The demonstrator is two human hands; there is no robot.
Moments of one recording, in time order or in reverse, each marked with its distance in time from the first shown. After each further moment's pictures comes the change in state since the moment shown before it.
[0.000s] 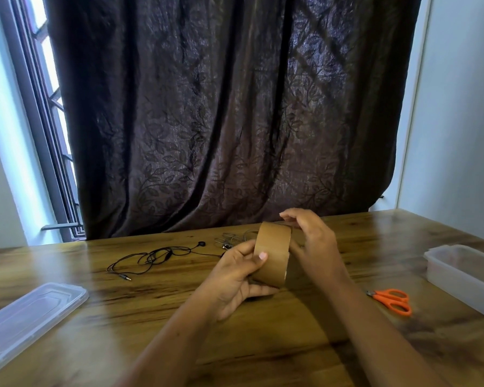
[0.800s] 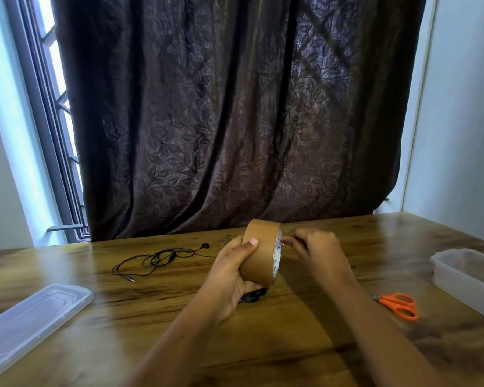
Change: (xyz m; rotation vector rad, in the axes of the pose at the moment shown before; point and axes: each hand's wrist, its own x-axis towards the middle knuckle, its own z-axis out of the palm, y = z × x) left_hand 0.004 0.002 -0.004 -0.053 0.176 0.082; right_hand 0.004 0.006 0.002 -0.211 -0.187 0.194
